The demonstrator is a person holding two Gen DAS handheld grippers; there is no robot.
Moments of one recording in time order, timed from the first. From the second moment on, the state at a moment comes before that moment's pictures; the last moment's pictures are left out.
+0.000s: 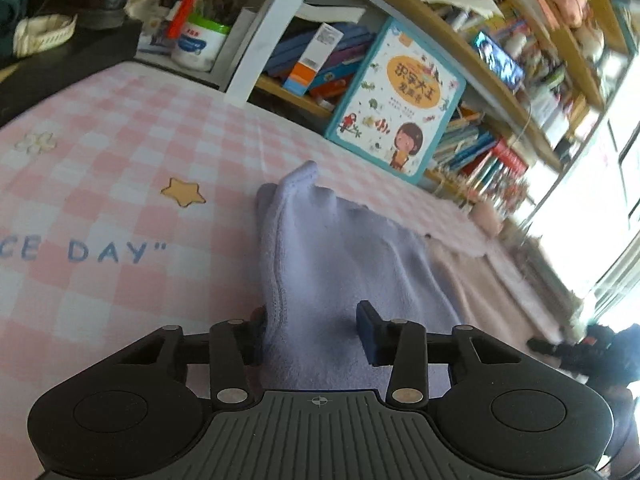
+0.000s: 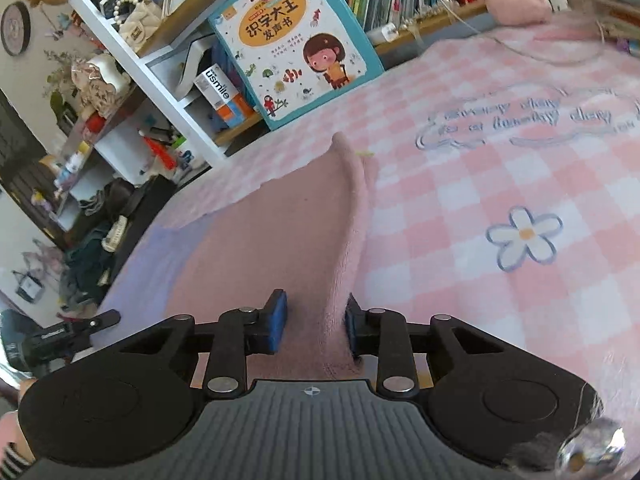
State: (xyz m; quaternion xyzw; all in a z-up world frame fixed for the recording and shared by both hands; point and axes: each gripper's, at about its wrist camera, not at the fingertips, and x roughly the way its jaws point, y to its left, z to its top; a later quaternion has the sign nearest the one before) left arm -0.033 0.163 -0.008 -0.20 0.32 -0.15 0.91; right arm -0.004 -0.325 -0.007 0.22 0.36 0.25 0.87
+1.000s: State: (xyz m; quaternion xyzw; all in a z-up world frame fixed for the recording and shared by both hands) left arm -0.061 0.204 0.020 -0.24 0.27 -0.06 0.93; right arm -0.003 -0.270 0.008 0.08 0.29 0.23 0.93
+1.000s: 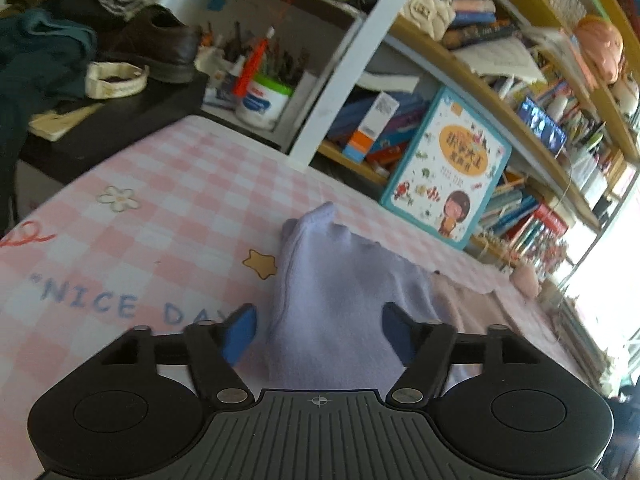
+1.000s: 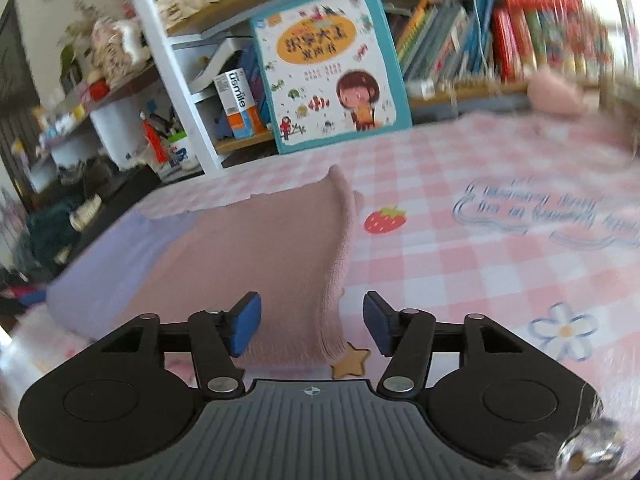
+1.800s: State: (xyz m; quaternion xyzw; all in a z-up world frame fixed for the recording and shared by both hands) left arm -0.083 0.194 -0.018 -0.47 0.30 -0.03 0.83; right arm -0.009 -0.268 -0.001 0.05 0.27 0.21 0.94
